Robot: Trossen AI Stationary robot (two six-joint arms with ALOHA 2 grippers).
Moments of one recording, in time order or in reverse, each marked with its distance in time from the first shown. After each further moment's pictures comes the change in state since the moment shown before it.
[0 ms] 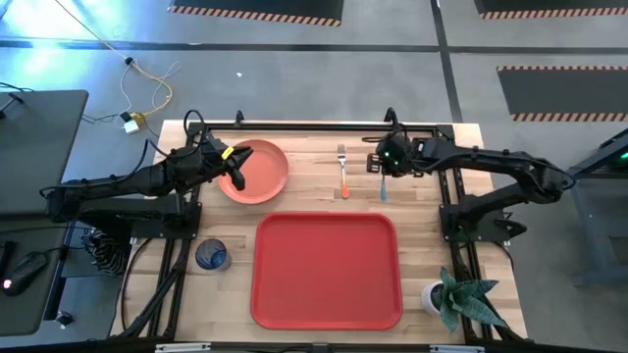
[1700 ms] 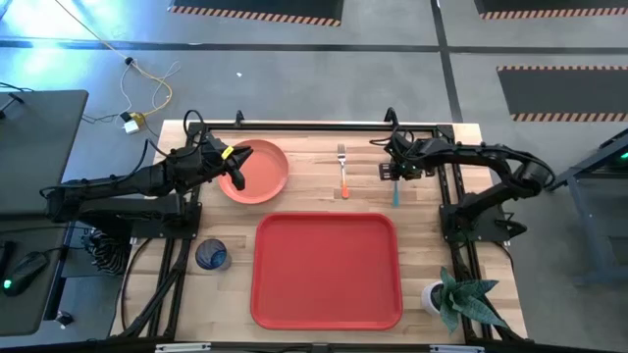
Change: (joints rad) left arm 0.000 0.000 0.000 0.005 0.000 0.000; right arm -0.274 0.152 -0.245 0.161 -0.099 -0.367
